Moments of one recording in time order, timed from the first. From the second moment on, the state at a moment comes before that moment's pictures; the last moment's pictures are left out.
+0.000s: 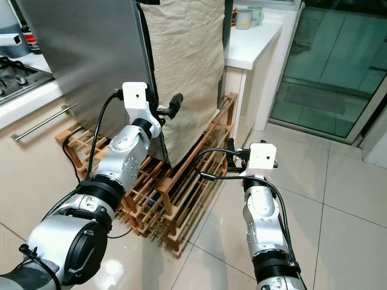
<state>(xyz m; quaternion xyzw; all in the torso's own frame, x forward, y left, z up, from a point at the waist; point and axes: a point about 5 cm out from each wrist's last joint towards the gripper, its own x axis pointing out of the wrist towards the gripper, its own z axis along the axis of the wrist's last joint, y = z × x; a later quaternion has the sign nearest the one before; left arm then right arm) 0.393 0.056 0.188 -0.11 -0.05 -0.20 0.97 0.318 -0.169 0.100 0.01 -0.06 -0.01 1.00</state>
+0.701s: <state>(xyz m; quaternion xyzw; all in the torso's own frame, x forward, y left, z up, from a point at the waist) 0.367 -0.010 0.228 -0.17 -0.09 -0.49 0.85 0.299 -0.171 0.101 0.00 -0.06 0.00 1.00</state>
